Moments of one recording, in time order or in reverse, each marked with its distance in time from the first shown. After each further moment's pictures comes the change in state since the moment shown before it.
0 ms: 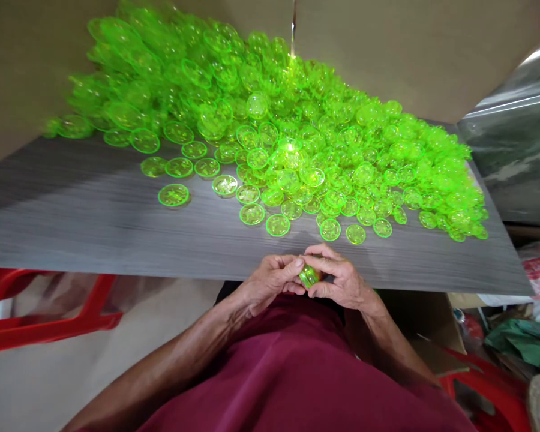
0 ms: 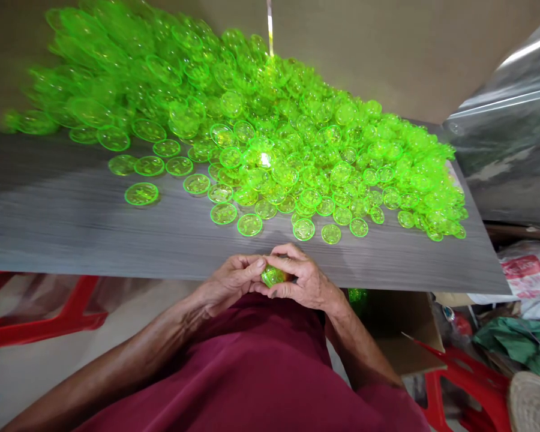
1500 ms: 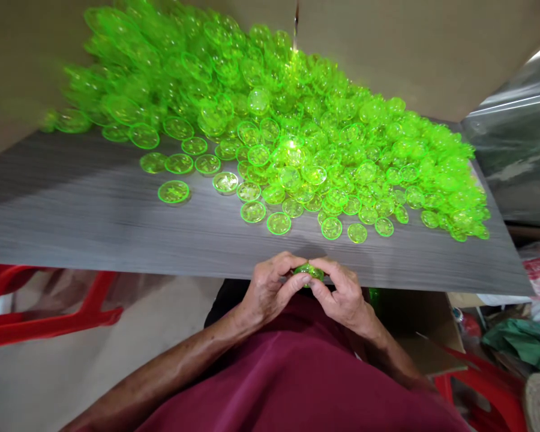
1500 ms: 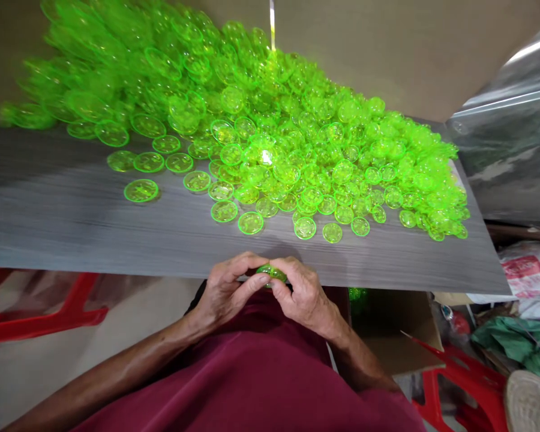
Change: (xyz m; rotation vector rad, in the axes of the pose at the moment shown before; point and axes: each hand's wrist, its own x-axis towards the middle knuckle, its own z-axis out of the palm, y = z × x) left_hand -0.016 -0.003 0.008 0.622 0.343 0.548; right_hand -0.006 -0.031 0.028 -0.342 0.340 -0.077
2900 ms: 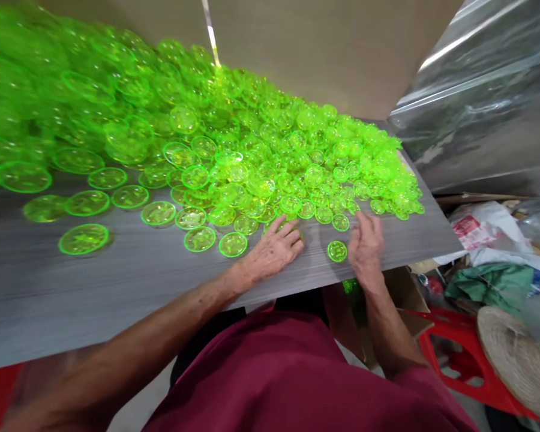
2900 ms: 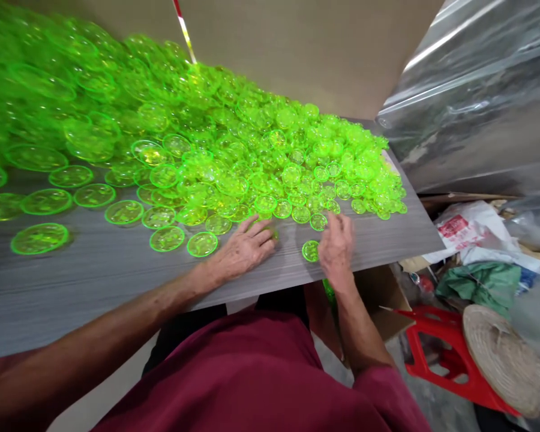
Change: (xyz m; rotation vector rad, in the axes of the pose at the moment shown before) left_hand 0.119 -0.038 0.043 1.117 -0.346 1.094; right_hand -0.014 0.092 -0.087 -0.726 0.416 0.402
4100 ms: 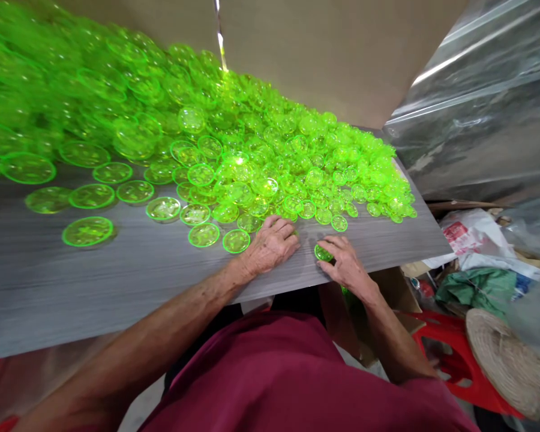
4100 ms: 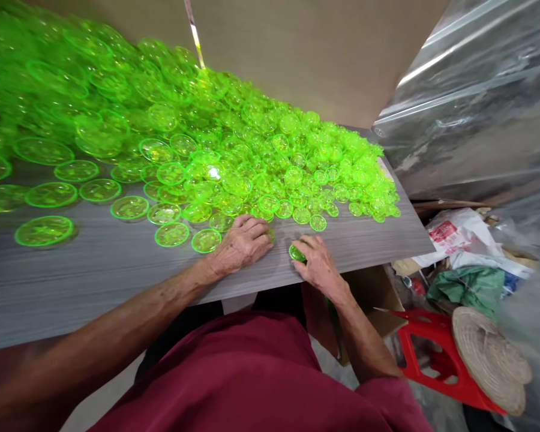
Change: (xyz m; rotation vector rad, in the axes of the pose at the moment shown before) left_hand -0.004 -0.010 0.001 -0.026 0.266 0.004; right_hand -0.021 -0.022 -0.012 0.093 -0.556 -0.242
